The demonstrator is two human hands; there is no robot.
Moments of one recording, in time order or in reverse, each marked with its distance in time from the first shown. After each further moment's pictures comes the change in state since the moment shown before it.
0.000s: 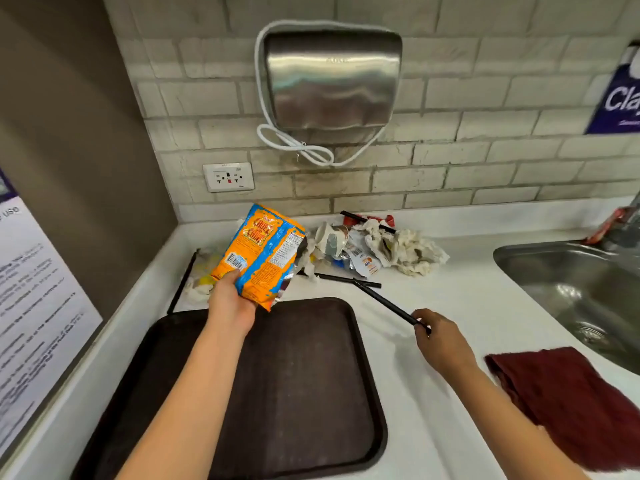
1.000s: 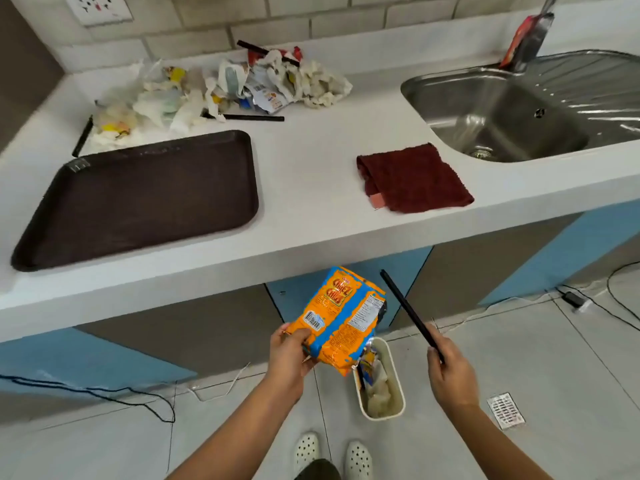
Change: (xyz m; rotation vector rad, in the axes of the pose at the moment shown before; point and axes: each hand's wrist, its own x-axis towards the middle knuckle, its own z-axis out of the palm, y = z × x) left_hand -0.328 -0.317 -0.157 0.561 0.144 -0.495; right_hand -0.378 0.269 -0.040 0.105 0.051 0.249
